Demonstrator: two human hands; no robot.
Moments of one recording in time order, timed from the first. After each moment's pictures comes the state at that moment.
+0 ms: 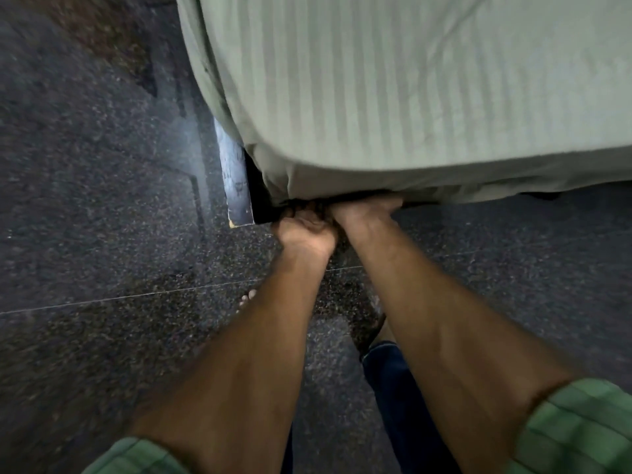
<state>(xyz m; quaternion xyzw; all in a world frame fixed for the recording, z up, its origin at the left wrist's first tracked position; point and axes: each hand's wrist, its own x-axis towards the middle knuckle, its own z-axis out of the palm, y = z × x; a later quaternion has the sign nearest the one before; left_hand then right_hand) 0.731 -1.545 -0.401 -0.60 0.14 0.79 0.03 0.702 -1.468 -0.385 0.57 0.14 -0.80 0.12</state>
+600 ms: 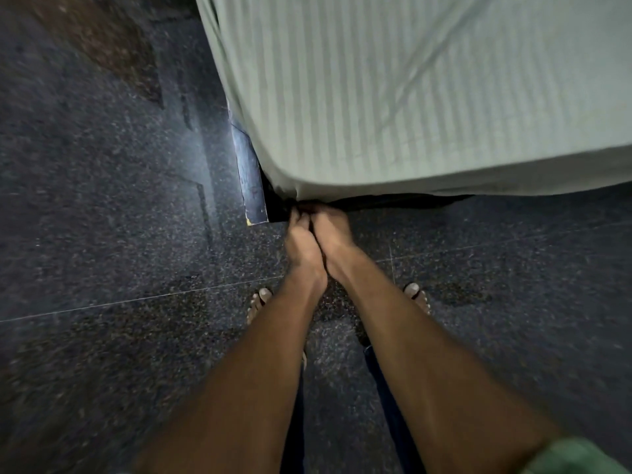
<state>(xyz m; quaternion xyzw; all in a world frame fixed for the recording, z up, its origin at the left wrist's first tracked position) 0.770 -1.543 -0.356 -0.50 0.47 0.70 0.18 0.752 -1.509 -0.365 0.40 0.60 -0.64 0.28</state>
